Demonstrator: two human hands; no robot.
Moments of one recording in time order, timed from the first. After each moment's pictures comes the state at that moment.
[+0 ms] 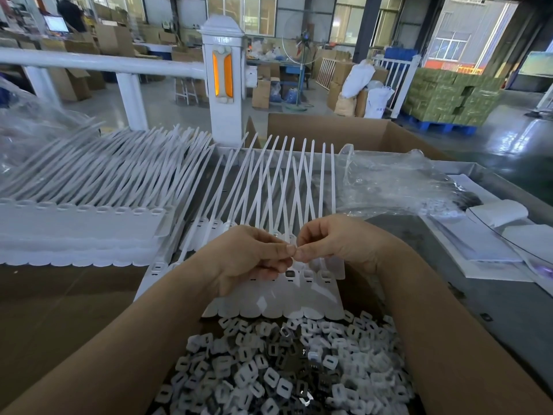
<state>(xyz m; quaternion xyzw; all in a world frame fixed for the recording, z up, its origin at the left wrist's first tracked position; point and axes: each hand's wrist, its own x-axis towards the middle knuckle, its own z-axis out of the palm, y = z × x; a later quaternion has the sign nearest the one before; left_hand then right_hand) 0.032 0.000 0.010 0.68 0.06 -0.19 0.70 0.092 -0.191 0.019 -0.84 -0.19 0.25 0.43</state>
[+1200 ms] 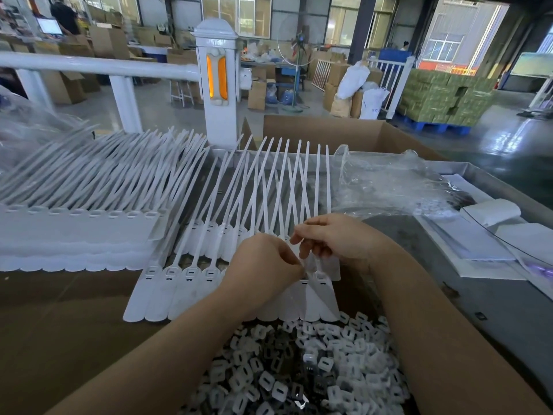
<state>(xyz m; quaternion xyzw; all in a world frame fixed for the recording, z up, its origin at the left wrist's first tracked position) 0.031 -0.035 -0.013 0.91 0.00 0.02 0.42 0.101 -0.192 0.012 -0.84 -0.13 0.21 0.48</state>
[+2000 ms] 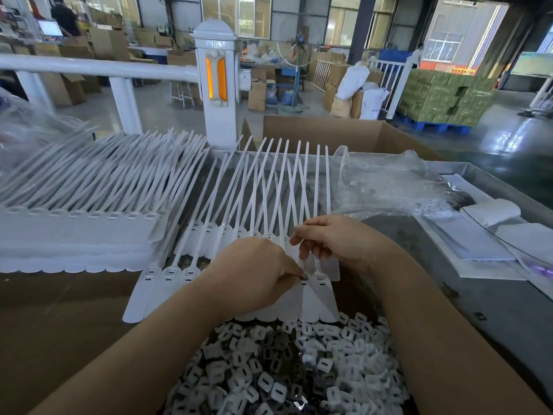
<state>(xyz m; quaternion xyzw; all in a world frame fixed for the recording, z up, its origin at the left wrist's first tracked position) 0.027 -0.012 -0.004 0.95 -0.28 0.09 0.11 0.102 -0.192 0.012 -0.83 -0.13 0.21 0.49</state>
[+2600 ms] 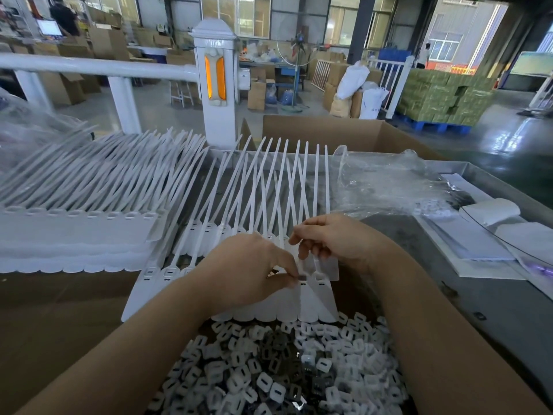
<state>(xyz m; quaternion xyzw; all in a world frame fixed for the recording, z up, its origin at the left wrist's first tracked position) 0.030 -0.002 0.000 0.95 -0.27 0.06 0.15 0.104 -0.192 0.011 -0.84 -0.13 0.21 0.48</state>
